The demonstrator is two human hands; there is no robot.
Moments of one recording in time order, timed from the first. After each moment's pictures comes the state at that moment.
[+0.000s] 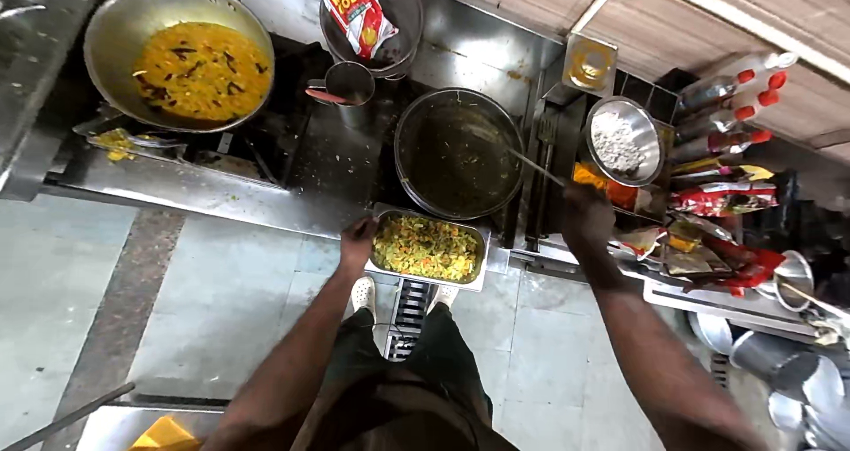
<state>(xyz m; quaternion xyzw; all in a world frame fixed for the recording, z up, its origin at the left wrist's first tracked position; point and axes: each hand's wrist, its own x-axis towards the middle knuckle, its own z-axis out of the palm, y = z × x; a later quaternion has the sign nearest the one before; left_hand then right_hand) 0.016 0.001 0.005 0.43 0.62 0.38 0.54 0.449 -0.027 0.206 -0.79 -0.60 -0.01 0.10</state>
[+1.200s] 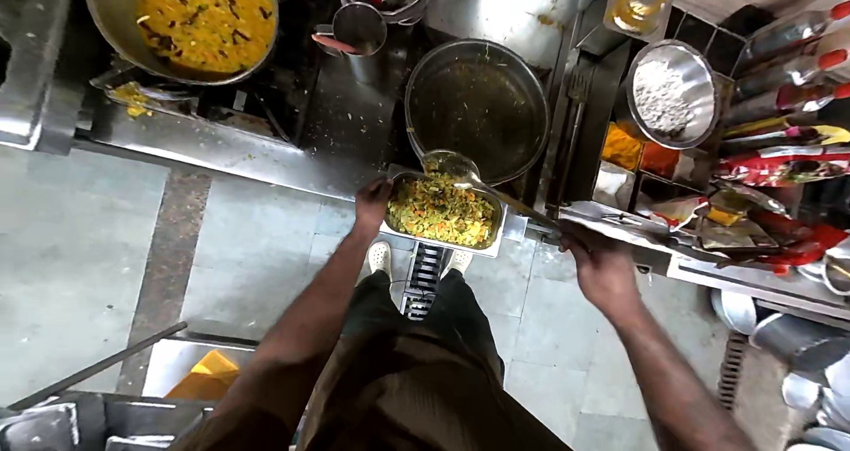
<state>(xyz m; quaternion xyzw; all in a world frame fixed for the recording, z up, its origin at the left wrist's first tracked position) 0.017 0.002 0.002 0.41 0.61 0.39 0.56 0.389 -0.150 0.243 -0.75 -0.60 0.24 0.13</state>
